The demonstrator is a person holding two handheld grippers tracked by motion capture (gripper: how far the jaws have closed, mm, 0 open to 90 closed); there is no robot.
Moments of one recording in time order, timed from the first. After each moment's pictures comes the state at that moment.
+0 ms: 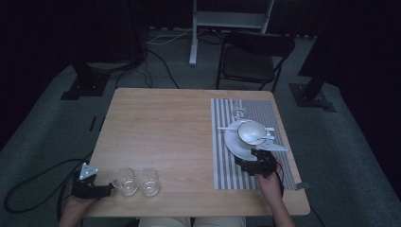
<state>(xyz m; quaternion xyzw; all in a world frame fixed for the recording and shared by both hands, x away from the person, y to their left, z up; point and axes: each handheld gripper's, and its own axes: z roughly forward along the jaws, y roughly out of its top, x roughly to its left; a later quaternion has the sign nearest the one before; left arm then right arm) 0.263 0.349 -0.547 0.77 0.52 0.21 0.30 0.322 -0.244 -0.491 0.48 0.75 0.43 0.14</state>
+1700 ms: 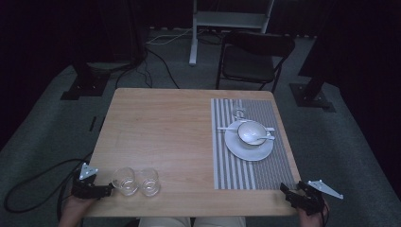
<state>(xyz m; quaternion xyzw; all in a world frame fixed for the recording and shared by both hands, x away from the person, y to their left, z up) 0.263 0.349 -0.546 0.77 0.52 0.21 0.30 0.222 -0.382 -0.550 0.61 0.64 0.42 0.22</state>
